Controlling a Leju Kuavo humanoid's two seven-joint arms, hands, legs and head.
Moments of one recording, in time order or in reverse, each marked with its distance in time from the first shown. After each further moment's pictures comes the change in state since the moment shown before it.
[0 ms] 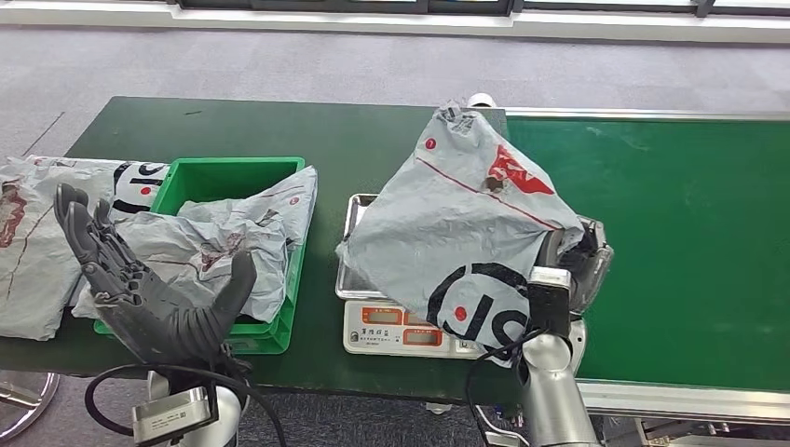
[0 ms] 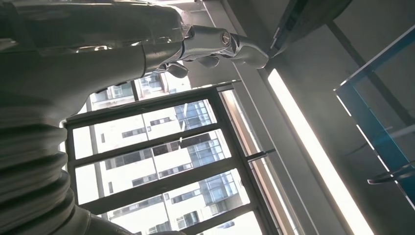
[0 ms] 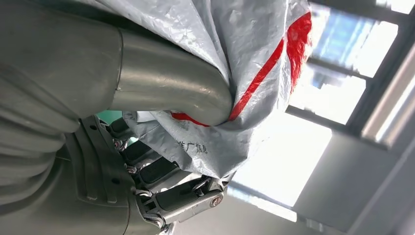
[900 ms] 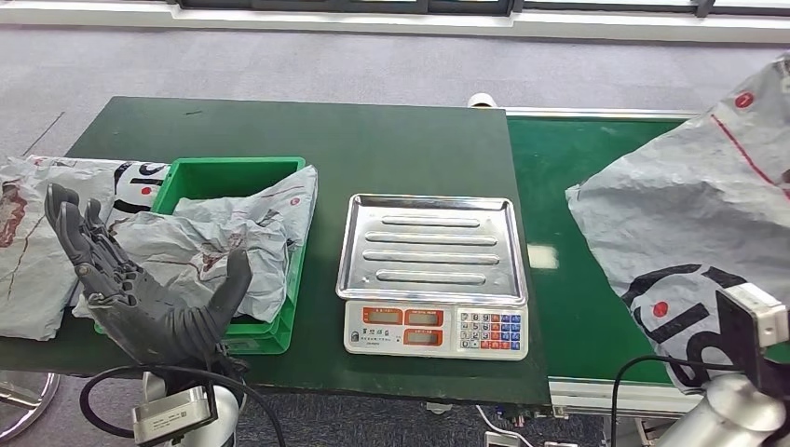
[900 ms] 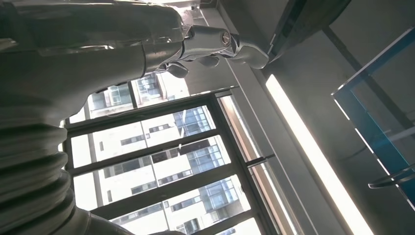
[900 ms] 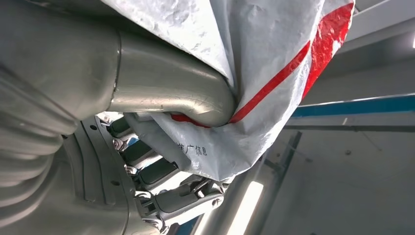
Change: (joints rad) left arm 0.003 -0.014 0.021 -0.011 -0.028 0.000 0.001; right arm -0.033 0.077 -0.803 -0.670 0.562 -0.035 0.004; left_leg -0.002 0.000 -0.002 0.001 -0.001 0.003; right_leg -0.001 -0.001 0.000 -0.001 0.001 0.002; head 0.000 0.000
